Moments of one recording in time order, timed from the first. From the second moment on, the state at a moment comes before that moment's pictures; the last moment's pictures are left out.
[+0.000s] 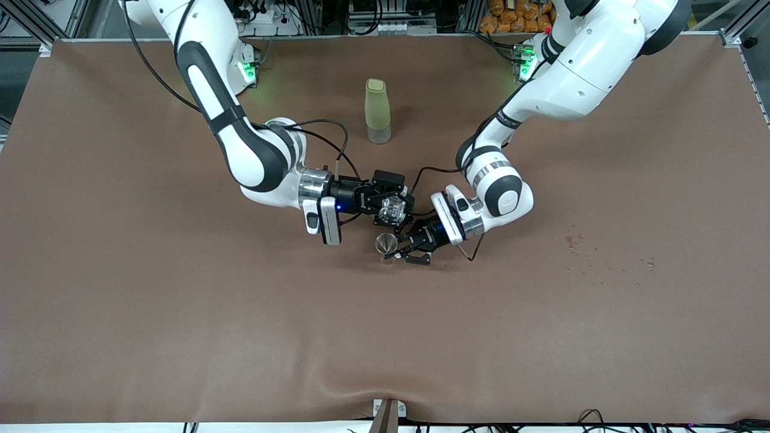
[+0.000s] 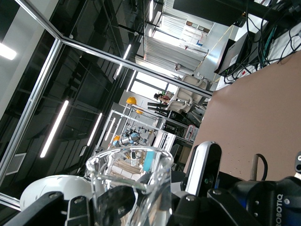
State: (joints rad) left arm -0.23 0.76 -0.36 -1.73 -2.18 2.30 2.76; right arm 0.56 0.51 0.04 -1.76 2.16 2.11 -1.28
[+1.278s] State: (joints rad) left arm -0.23 0.76 -0.36 -1.73 -2.18 2.30 2.76; right arm 0.56 0.50 0.04 -1.76 2.16 2.12 -1.07
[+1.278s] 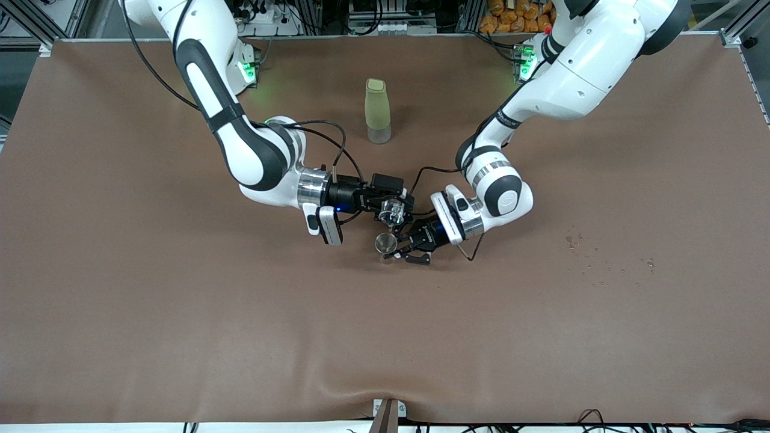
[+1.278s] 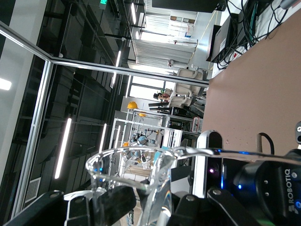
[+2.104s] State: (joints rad) left arm -0.24 0.77 -0.36 -1.73 -2.18 2.30 2.76; right arm 0.56 0.50 0.04 -1.76 2.17 2.13 -0.97
